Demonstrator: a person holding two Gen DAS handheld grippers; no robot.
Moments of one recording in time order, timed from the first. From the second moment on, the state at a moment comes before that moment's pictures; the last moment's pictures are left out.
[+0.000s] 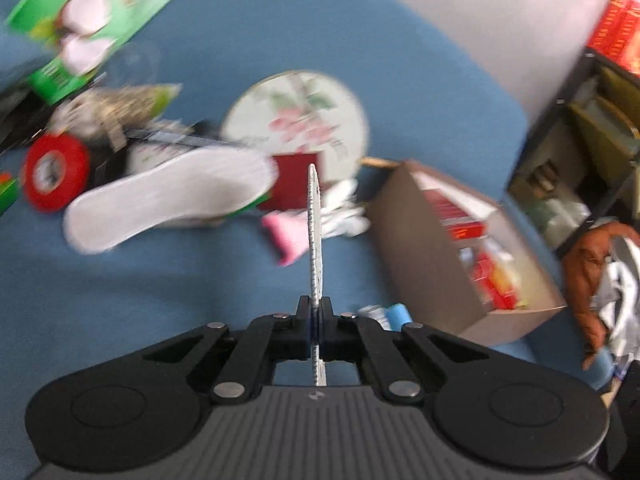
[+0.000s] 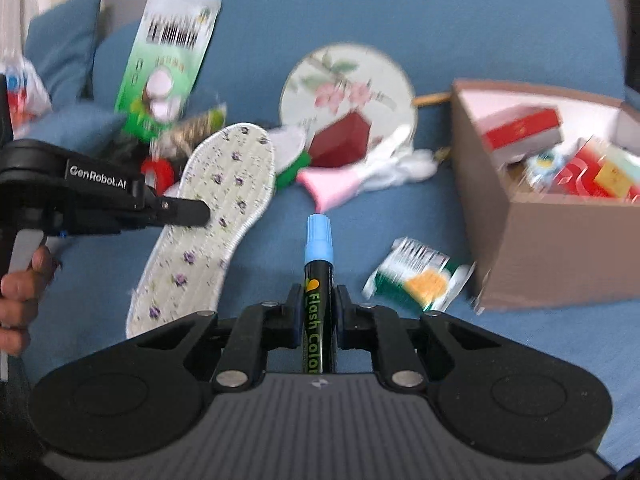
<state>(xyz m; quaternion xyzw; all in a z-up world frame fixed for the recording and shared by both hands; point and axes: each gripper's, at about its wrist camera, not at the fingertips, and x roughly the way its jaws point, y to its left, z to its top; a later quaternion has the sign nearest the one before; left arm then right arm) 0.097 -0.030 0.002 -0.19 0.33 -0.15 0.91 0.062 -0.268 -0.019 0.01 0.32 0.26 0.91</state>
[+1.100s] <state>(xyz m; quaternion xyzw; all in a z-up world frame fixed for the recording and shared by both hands) 0.263 -0.295 0.037 -0.14 0.31 -0.30 0.89 0.247 -0.494 0.000 0.05 0.26 0.04 0.96</state>
